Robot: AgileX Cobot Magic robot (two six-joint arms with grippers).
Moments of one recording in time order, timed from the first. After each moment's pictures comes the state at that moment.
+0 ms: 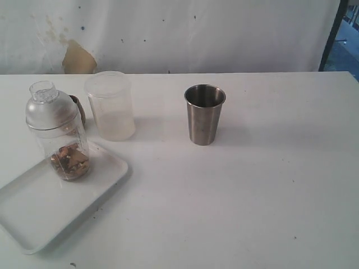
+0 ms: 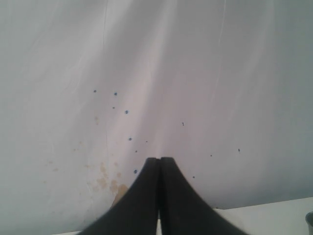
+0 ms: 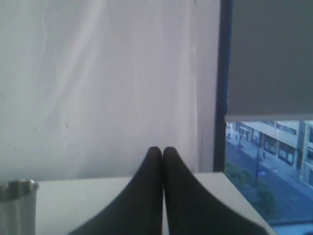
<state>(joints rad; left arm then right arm) 0.22 0.42 -0.29 0.93 -0.48 -0.93 -0.04 0.00 -0.06 0.00 -0.12 -0.02</state>
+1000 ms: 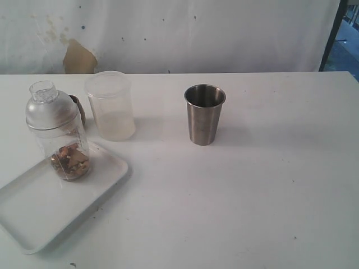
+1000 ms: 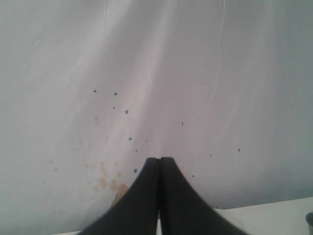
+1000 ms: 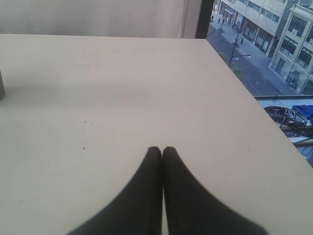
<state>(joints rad) 0.22 0.42 -0.29 0.93 -0.48 -0.93 -0.09 0.00 0.00 -0.07 0.33 -0.05</state>
